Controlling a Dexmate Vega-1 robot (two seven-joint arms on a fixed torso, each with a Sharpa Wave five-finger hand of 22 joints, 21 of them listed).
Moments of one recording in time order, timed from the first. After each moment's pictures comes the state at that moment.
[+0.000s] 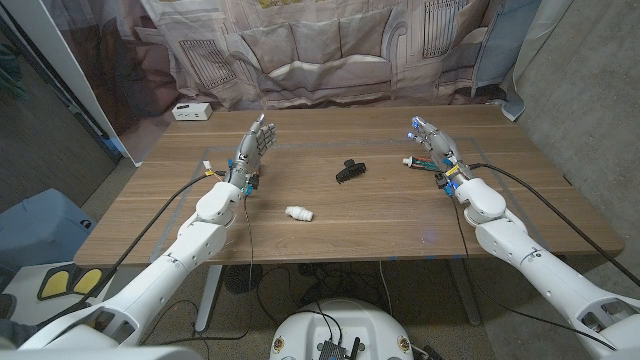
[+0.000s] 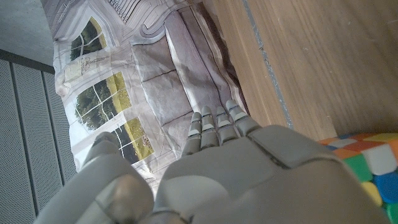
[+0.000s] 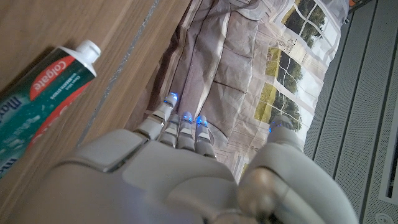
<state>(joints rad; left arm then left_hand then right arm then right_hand) 0.88 0.52 0.37 -1.38 -0.56 -0.36 0.05 0.16 -0.02 0.26 -0.06 0.20 0.21 0.11 0.20 0.17 0.23 0.09 0.25 0.20 0.15 0.08 0.22 0.18 0.15 0.07 0.22 0.17 -0.85 -0.58 -0.39 -1.28 0.48 0.50 0.05 0.31 0.05 0.21 -0.14 0.18 0.16 0.07 0.20 0.18 0.12 0.11 0.23 0.19 0.03 0.04 0.24 0.21 0.26 -0.04 0.25 0.17</state>
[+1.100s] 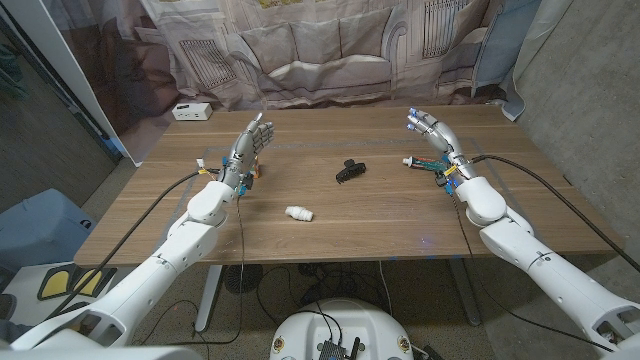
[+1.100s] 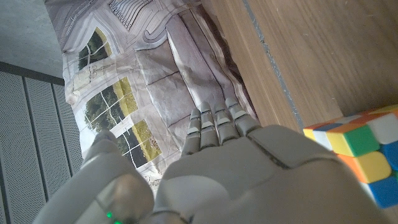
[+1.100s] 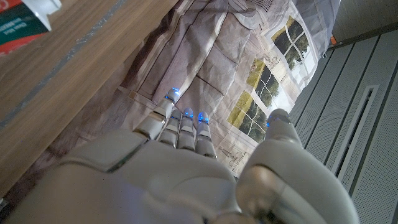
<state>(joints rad) 0.90 0.57 0.36 -1.40 -0.54 -0.38 0.02 0.17 -0.02 0.26 -0.08 0.20 0.26 0.12 0.20 0.17 0.28 0.10 0.26 0.20 0.21 0.08 0.22 0.18 0.17 0.08 0.22 0.17 -0.90 -0.63 -0.38 -1.40 0.22 0.54 -0.13 0.37 0.08 0.23 -0.16 0.18 0.21 0.06 0.21 0.18 0.18 0.10 0.23 0.19 0.08 0.04 0.24 0.20 0.33 -0.03 0.24 0.17</state>
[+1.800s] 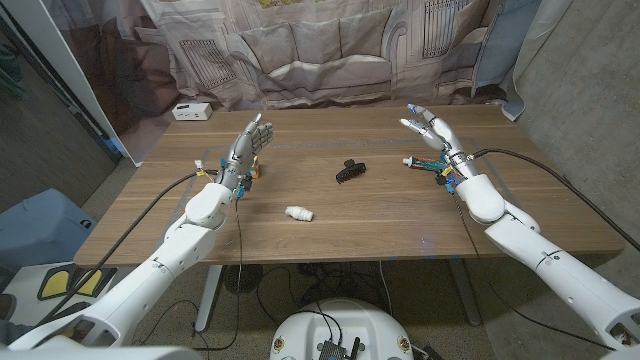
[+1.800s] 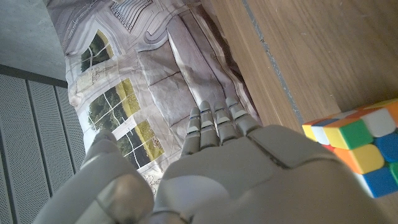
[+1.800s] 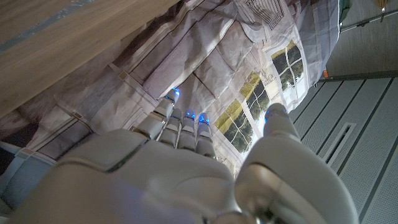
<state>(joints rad) 0.93 0.59 0.35 -1.44 -0.53 -0.38 0.05 0.17 -0.02 0.26 -0.07 0.20 0.28 0.12 0.20 0.17 0.29 0.09 0.26 0.20 0.22 0.08 0.22 0.18 0.18 0.09 0.22 0.17 -0.91 -0.68 -0.38 -1.49 -0.02 0.48 -0.27 0.42 0.08 0.26 -0.17 0.18 0.19 0.04 0.20 0.19 0.20 0.04 0.22 0.19 0.10 0.02 0.24 0.20 0.34 -0.04 0.22 0.17</state>
